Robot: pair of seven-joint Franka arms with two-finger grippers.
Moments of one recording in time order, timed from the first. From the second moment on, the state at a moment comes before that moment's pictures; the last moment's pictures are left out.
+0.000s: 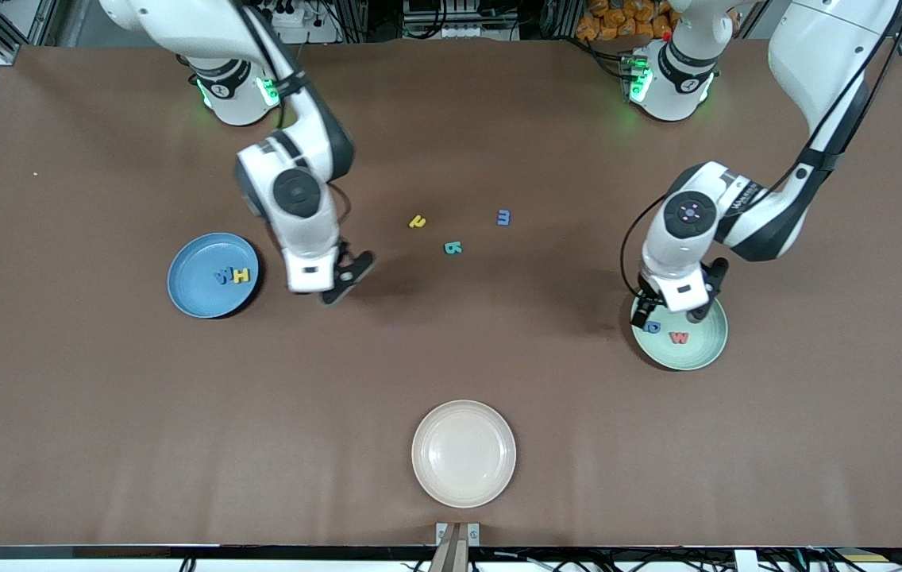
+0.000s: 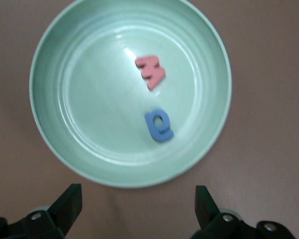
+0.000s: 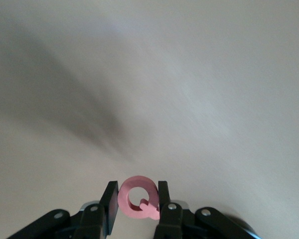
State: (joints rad) left arm 0.21 0.42 -0.59 -2.14 0.61 2.42 -1.80; right arm 0.60 0.34 -0.17 -2.07 -0.14 2.30 -0.36
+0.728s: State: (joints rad) left arm -0.03 0.44 -0.72 -2.16 0.58 2.38 -1.96; right arm 0.41 0.30 -0.37 -2.25 -0.14 2.32 -0.79
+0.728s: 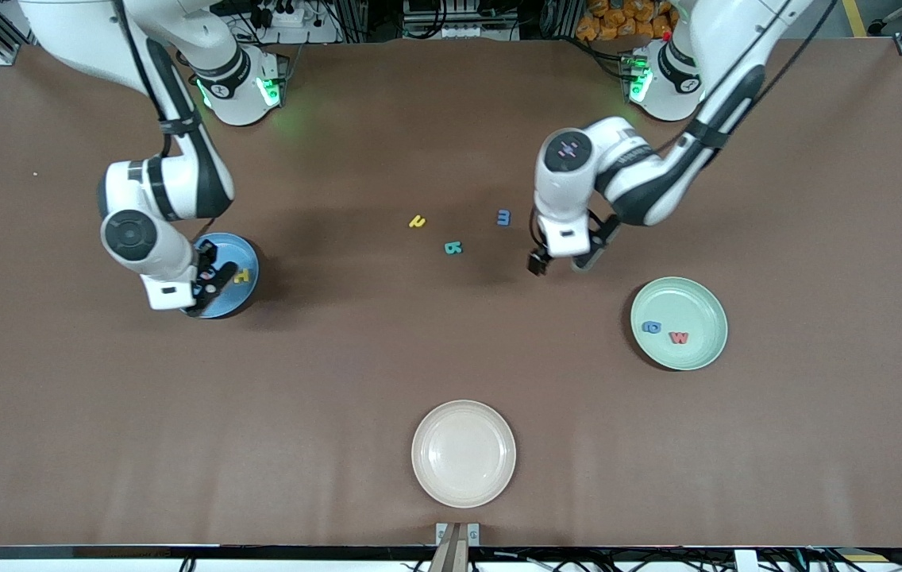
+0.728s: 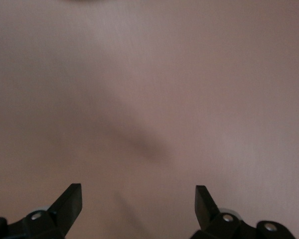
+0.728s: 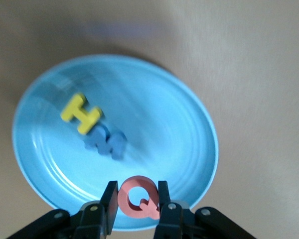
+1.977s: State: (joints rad) left arm -0.16 0.48 -0.72 -2.19 0.58 2.41 -1.11; right arm 0.48 0.30 -0.10 -2.24 0.07 2.35 -0.35
